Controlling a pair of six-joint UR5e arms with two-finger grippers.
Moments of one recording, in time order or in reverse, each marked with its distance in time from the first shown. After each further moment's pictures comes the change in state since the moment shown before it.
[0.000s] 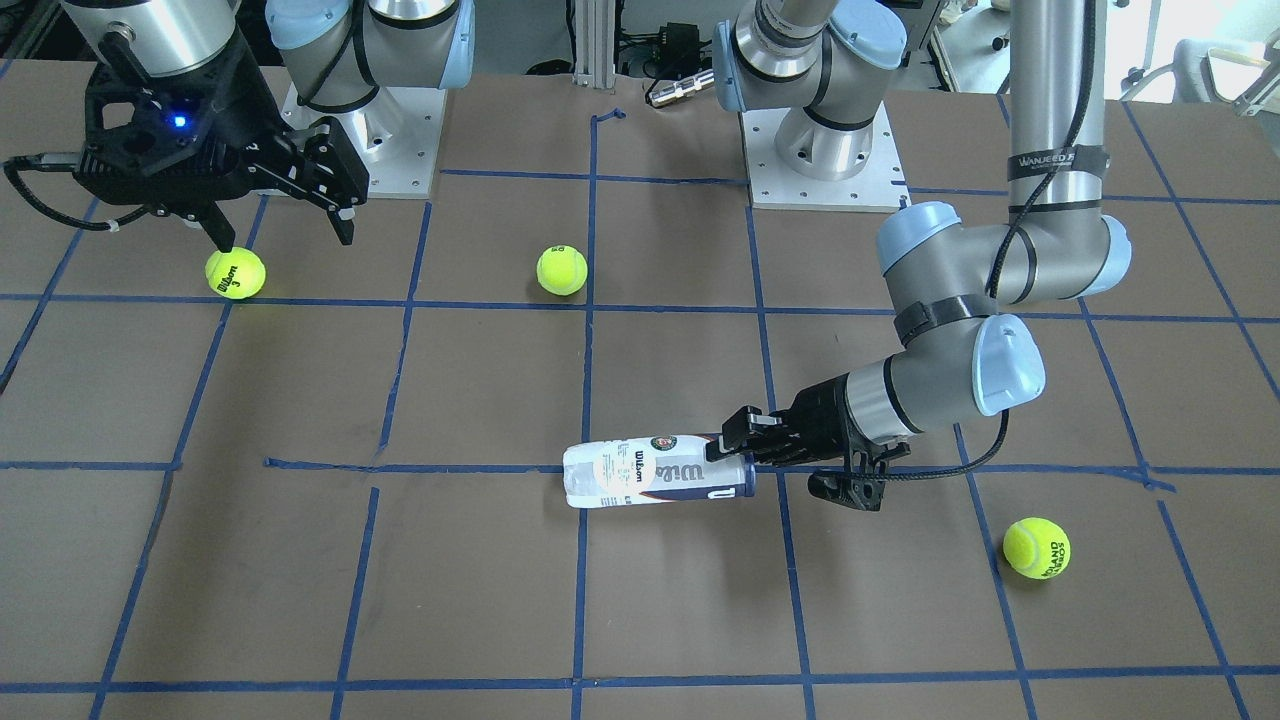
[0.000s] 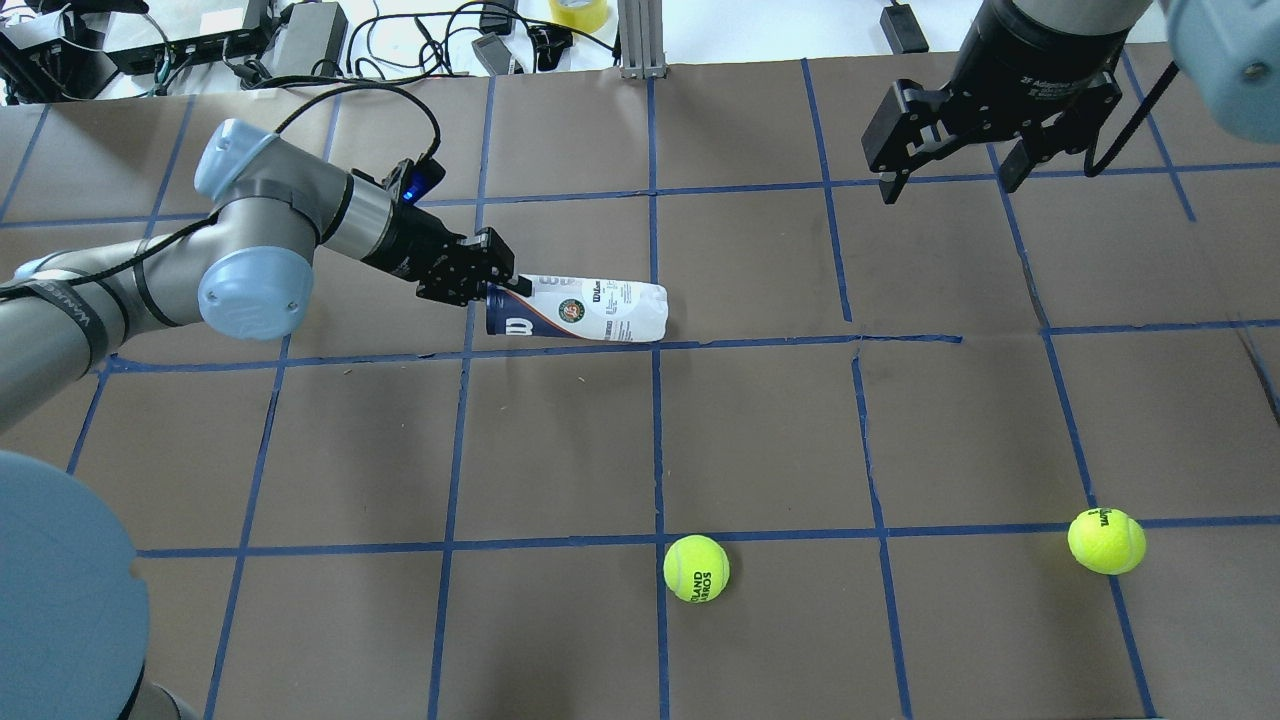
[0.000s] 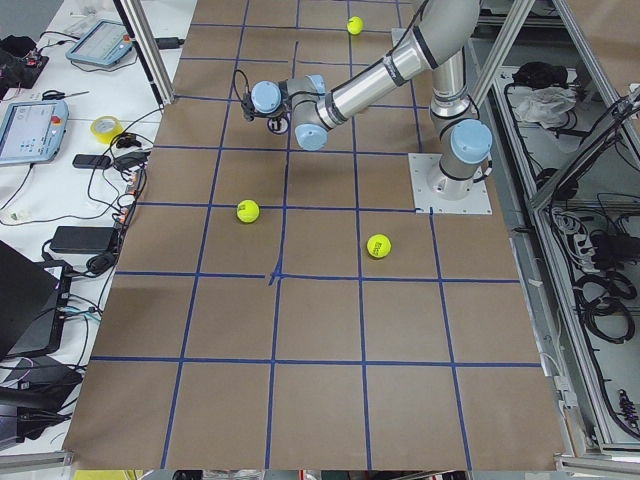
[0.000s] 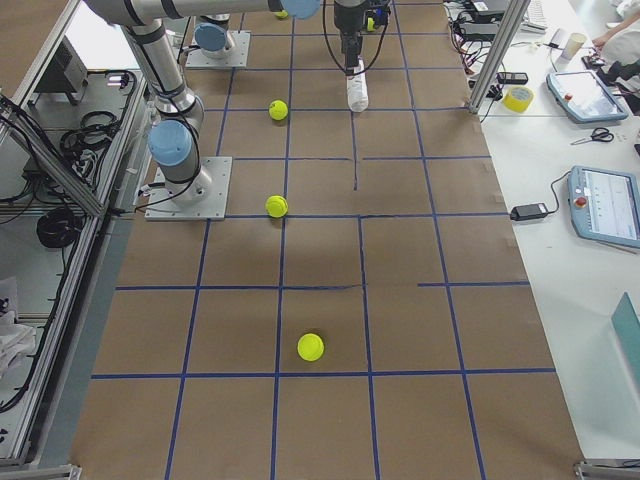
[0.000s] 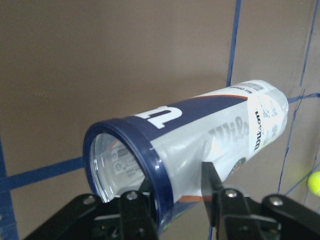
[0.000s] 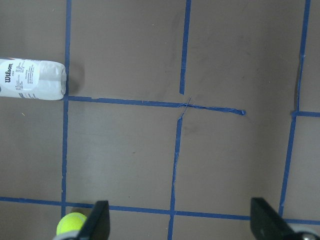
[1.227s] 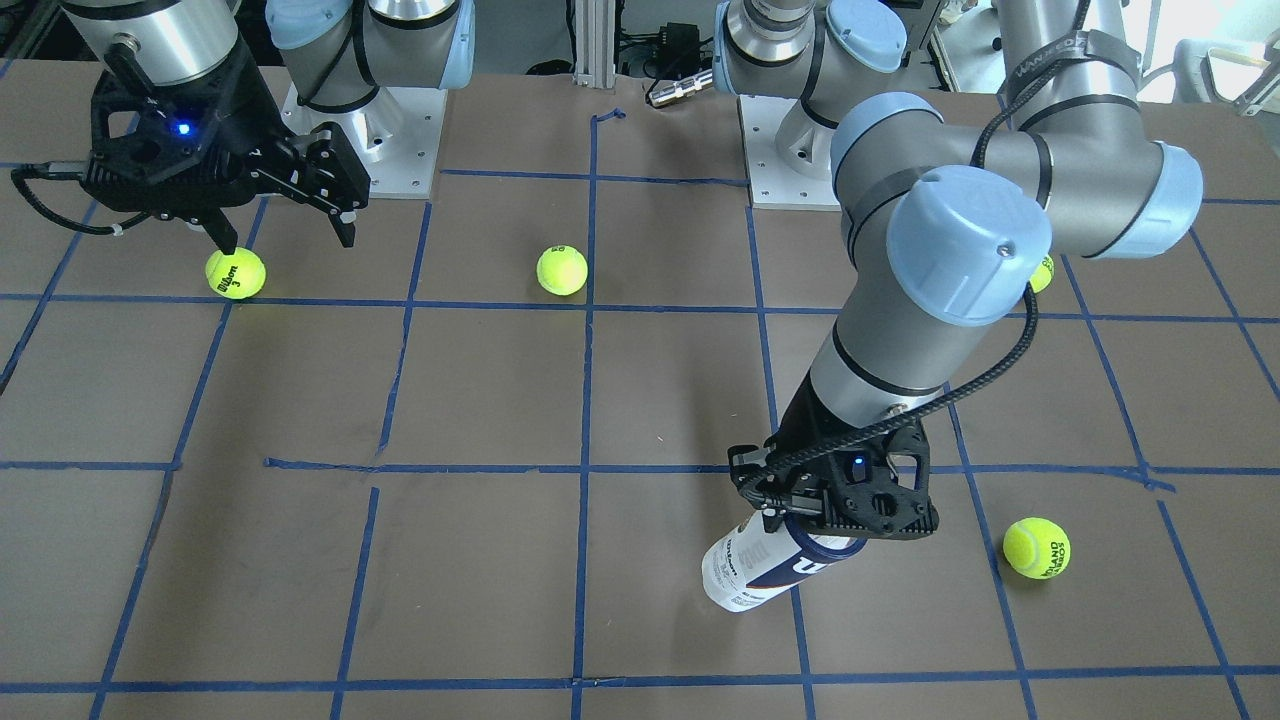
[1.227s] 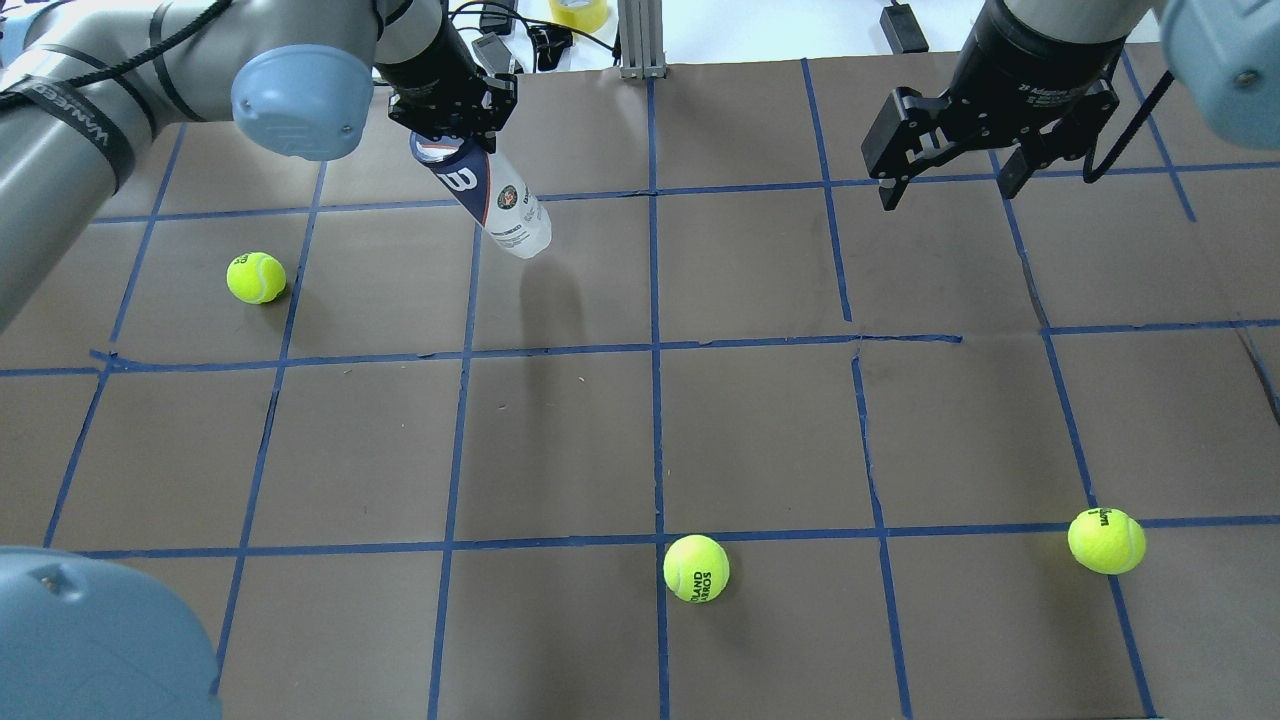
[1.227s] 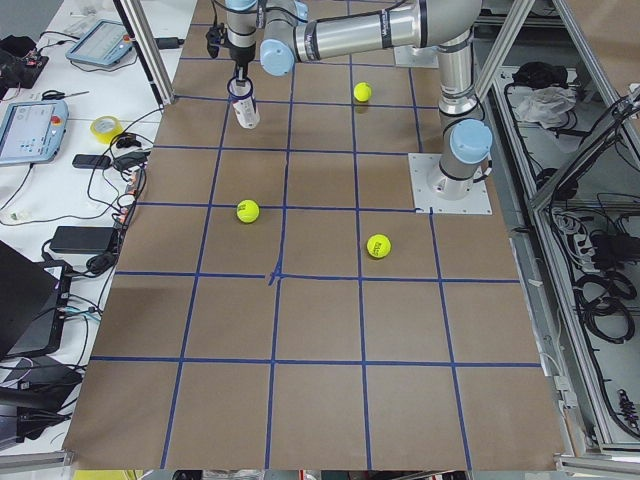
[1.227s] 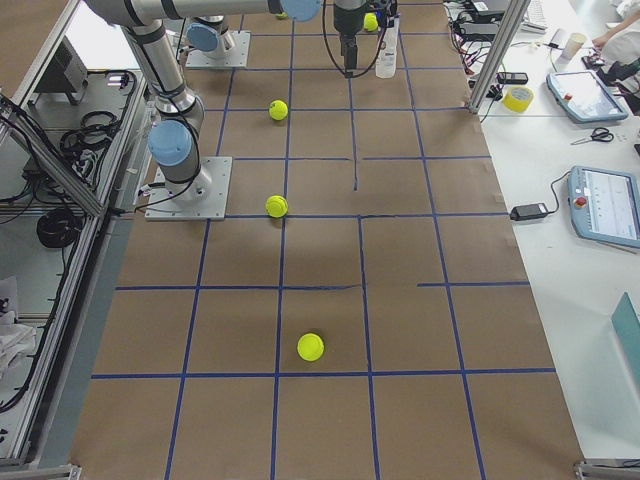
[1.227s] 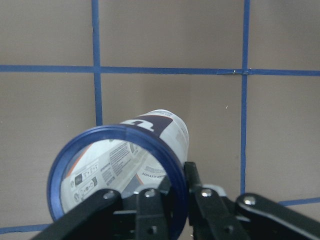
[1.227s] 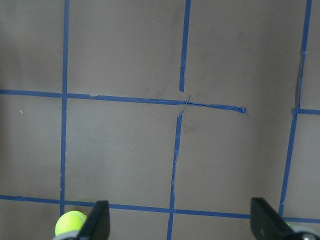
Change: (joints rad) left arm -0.236 -0.009 0.404 -0.104 0.586 -0.200; right arm -0.001 0.000 0.009 0.000 -0.001 -0.002
